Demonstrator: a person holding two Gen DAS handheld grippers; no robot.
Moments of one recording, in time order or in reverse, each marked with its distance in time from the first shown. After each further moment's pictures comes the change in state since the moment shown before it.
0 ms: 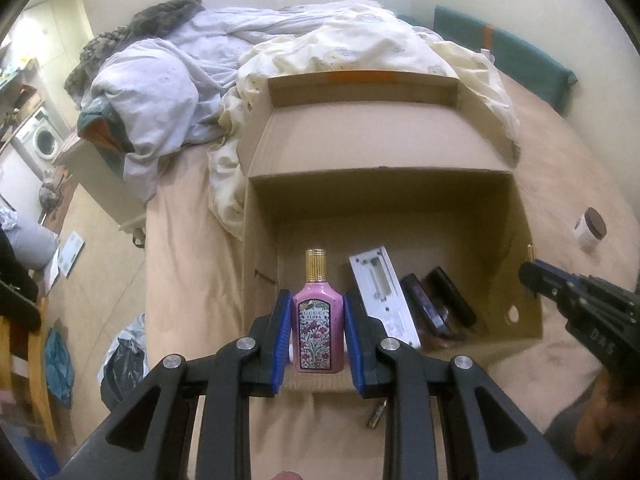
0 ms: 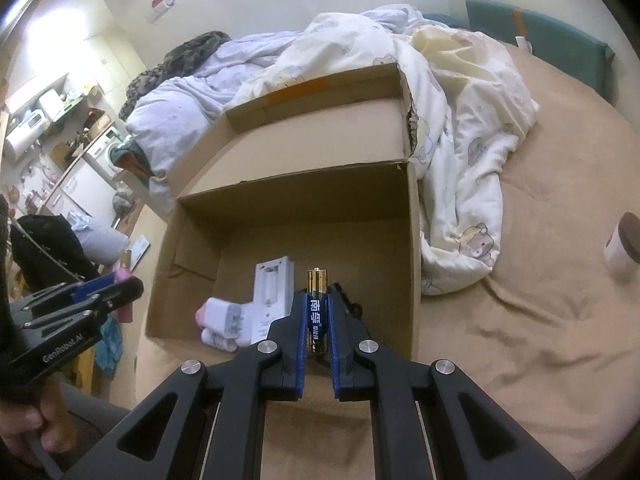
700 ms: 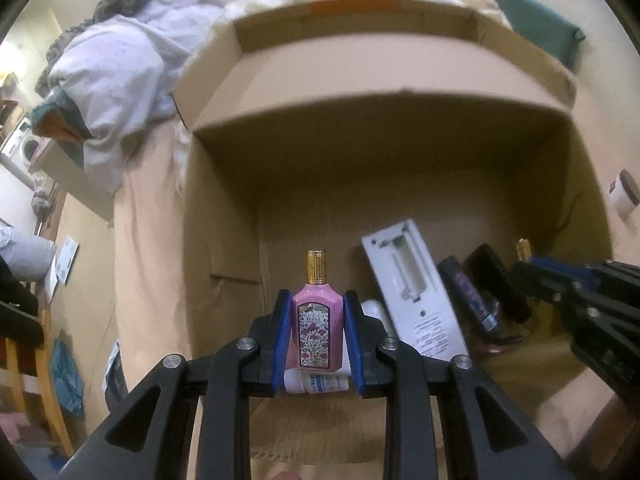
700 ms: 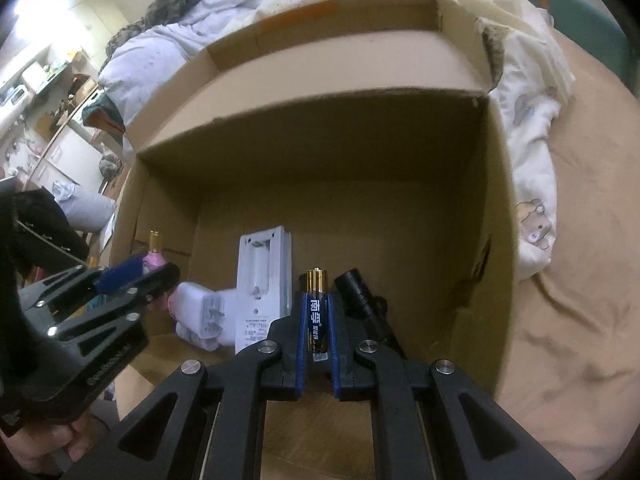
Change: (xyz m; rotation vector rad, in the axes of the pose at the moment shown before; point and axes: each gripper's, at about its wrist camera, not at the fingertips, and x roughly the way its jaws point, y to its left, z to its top) left arm 0.096 -0.008 -0.002 0.077 0.127 0.023; right arm 0.076 0.017 0.001 -0.019 0.181 -0.030
